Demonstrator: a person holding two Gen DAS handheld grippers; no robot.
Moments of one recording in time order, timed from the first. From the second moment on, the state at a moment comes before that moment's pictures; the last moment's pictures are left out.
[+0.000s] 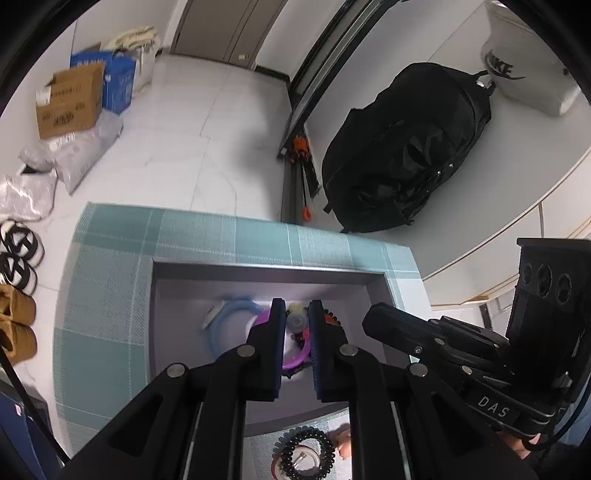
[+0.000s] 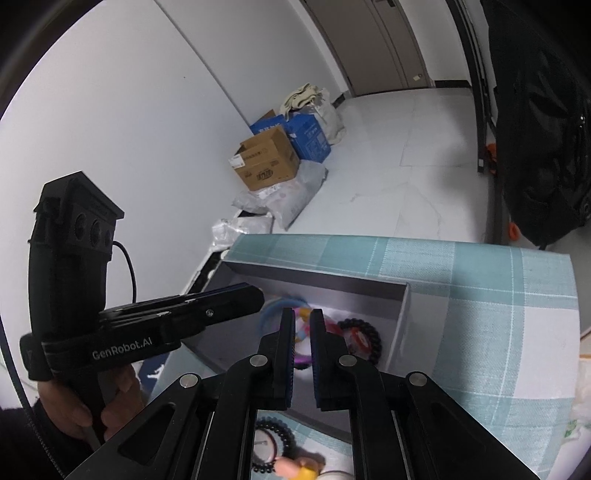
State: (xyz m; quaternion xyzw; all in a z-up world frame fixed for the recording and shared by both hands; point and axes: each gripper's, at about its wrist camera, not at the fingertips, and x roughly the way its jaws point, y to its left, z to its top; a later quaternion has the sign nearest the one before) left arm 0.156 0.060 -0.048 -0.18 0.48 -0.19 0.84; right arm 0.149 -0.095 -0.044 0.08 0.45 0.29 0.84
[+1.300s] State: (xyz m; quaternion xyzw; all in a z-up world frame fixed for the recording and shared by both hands) left arm 0.061 0.063 -0.018 -0.13 0.43 -0.07 0.89; right arm 0.041 -0.125 -0.015 0.03 0.37 0.27 0.89
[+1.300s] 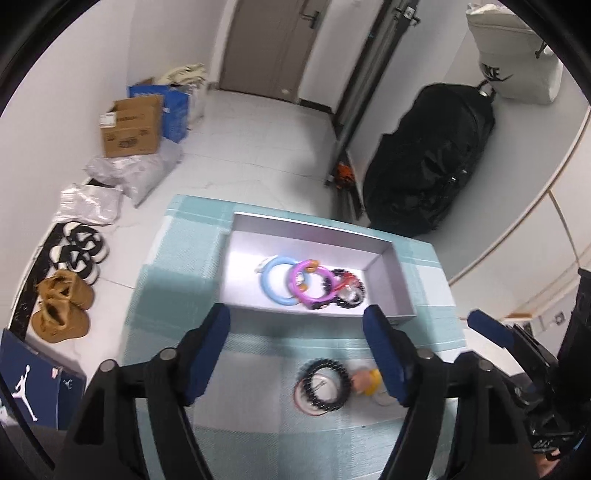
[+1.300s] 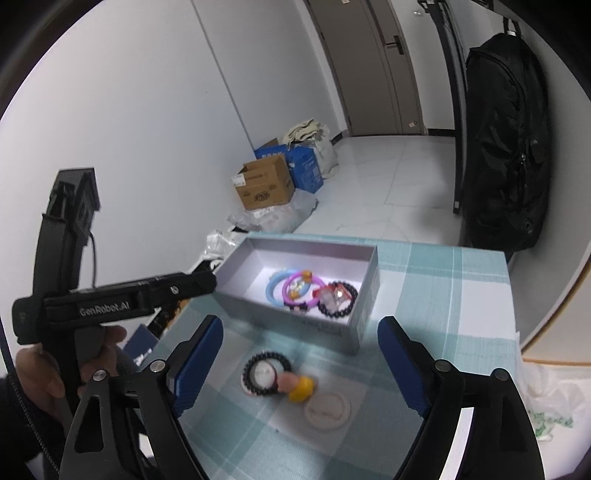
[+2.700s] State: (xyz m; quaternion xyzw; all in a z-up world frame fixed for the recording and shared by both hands) left arm 0.026 0.059 -0.083 -0.09 0.50 -0.01 0.86; right arm 0.052 -0.105 -0.094 0.07 0.47 0.30 0.83
